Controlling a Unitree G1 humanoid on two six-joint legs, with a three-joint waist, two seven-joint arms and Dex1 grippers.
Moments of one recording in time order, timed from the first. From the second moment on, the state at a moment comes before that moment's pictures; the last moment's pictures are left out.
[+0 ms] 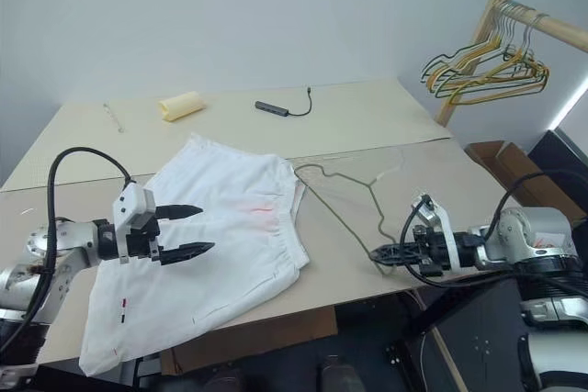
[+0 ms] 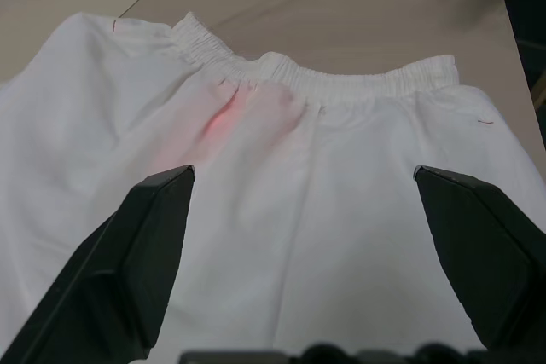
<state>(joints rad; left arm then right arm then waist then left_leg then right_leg) -0.16 0.80 0.08 -0.11 -0.42 0.35 -1.10 -0.54 -0.90 0.15 0.34 0.78 1.54 1.25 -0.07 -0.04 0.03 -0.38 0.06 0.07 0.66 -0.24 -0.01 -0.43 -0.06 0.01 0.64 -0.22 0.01</state>
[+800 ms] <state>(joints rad) -0.13 0.79 0.08 -0.14 -0.42 0.33 -1.10 -0.73 -0.78 0.41 0.65 0.52 1.28 1.43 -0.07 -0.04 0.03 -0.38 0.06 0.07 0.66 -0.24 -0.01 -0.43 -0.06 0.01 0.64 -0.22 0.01</state>
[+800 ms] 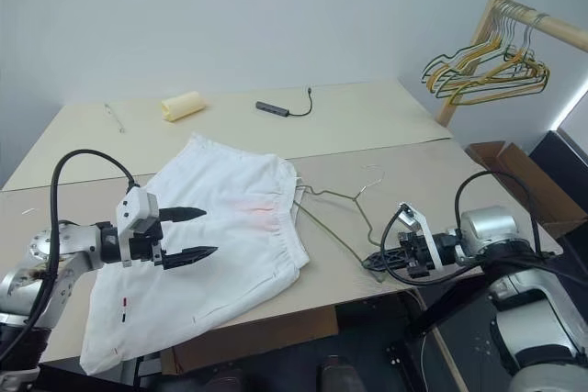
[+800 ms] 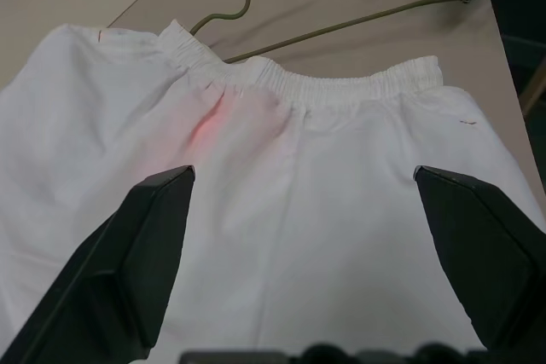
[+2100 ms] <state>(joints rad) -0.09 0.74 0.07 -0.16 -0.39 0.30 -1.04 -0.97 -0.51 0.18 1.05 0.21 0.79 1.23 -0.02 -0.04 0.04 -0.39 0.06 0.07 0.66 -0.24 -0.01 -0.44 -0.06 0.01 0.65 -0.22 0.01</state>
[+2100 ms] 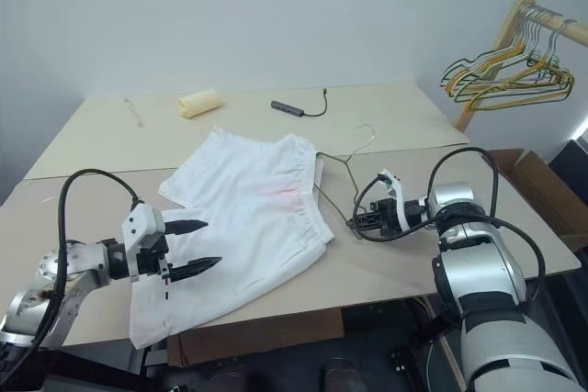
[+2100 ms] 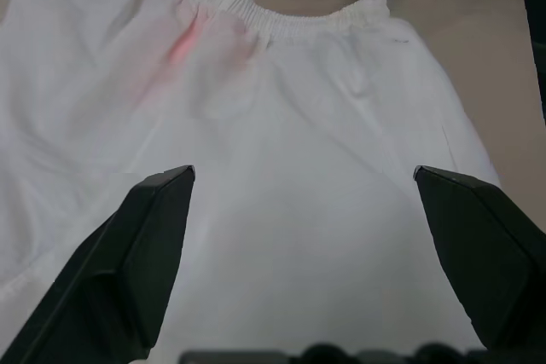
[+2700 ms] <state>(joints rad) -0.45 0.86 0.21 0.01 -0.48 0.23 -1.18 -0.86 -0.52 0.33 0.33 0.02 0.56 1.06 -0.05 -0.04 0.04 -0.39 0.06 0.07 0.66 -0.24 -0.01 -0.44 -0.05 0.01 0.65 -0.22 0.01</state>
